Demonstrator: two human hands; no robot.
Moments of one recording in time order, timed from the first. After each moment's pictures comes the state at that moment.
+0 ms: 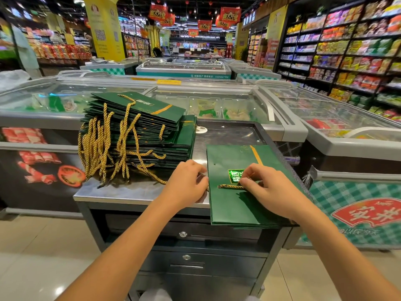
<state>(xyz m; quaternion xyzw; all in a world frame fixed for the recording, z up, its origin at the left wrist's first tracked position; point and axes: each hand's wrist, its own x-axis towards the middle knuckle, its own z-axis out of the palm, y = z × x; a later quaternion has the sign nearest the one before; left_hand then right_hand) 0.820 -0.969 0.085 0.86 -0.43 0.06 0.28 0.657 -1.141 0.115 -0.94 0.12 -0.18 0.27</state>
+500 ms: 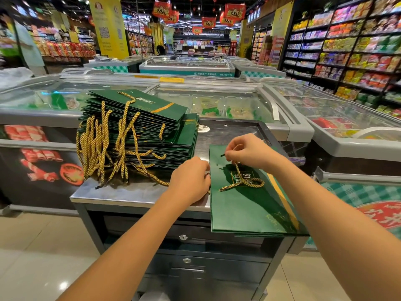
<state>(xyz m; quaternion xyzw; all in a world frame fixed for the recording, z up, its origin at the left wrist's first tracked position) 0.820 -0.988 0.099 0.89 -0.39 0.07 0.21 0.754 -1.171 0.149 -0.93 0.13 -0.11 0.34</state>
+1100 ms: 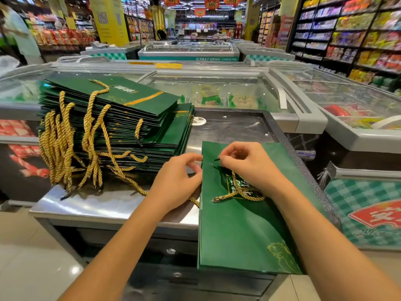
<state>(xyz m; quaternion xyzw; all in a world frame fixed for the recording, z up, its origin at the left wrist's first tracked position) 0.845 -0.998 0.086 0.83 -0.36 -0.01 0.43 0.761 -1.183 0.101 -0.85 0.10 -0.20 0.48</state>
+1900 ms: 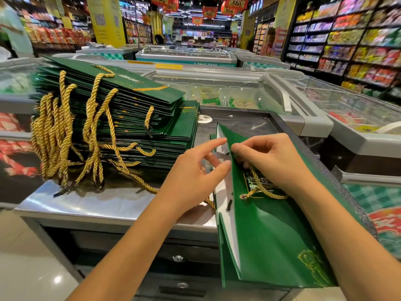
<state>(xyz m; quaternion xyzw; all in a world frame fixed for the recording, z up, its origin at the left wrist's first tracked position) 0.845 -0.995 0.080 0.75 -0.41 -0.04 0.52 0.750 -1.165 0.114 -0.85 0.08 -0.26 0.46</state>
